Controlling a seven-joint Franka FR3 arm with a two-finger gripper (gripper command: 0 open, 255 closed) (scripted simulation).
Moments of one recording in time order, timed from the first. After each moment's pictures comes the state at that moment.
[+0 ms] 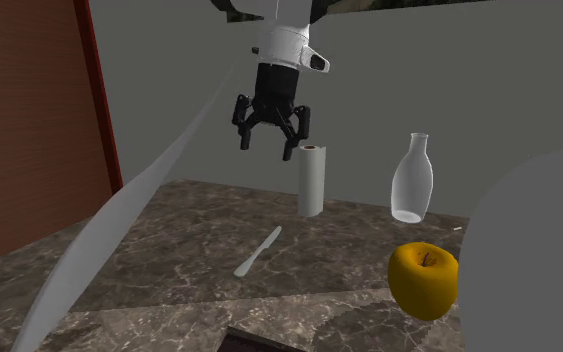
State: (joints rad) arm 0.23 -0.14 0.20 -2.23 0.24 2.04 0.44
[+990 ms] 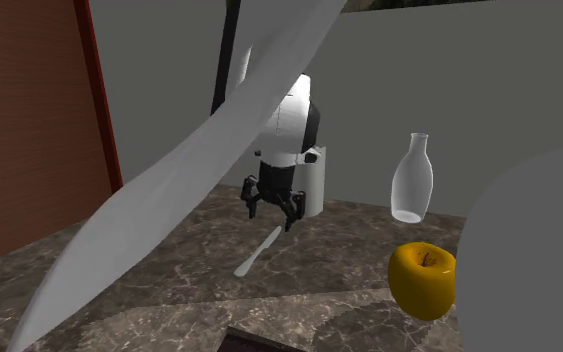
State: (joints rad) arm 0.25 0.25 0.20 -2.34 0.16 2.73 0.40
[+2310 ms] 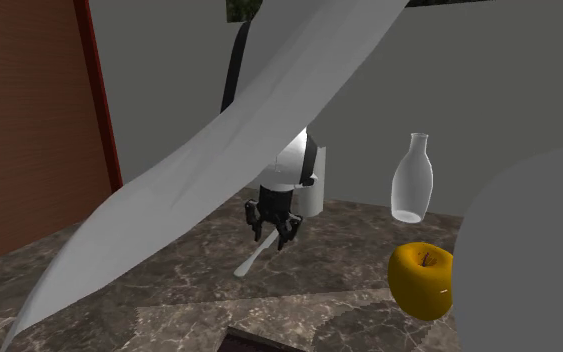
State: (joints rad) arm 0.28 0.41 0.18 -2.30 0.13 2.88 0.41
